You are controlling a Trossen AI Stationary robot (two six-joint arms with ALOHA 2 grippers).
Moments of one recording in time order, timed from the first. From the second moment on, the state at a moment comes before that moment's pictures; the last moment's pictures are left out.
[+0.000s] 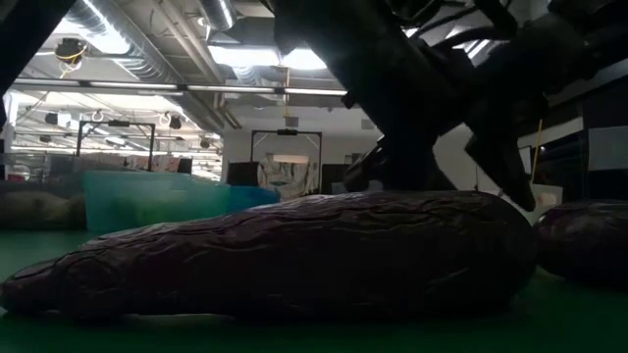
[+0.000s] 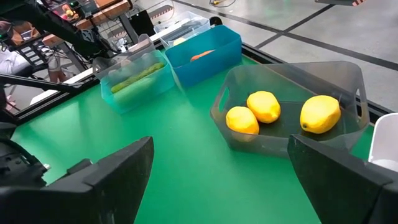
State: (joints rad) left arm -0.27 2.33 1.75 -0.25 -0.33 -0.81; right arm -0.80 0.43 0.51 -0.46 -0.46 0.13
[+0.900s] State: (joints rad) left arm -0.25 2.35 1.75 -0.21 -0.22 -0.78; right arm -0.80 0.43 0.51 -0.46 -0.46 0.13
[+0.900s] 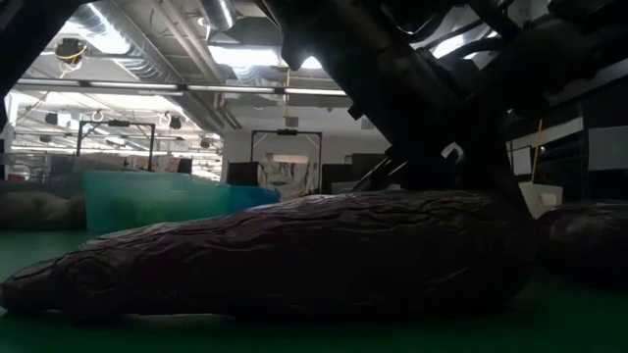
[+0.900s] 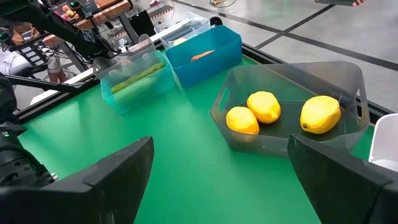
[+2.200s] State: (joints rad) left arm 0.09 1.68 1.75 -1.12 -0.63 -0.49; right arm -0.80 0.43 0.51 -0.46 -0.45 0.13
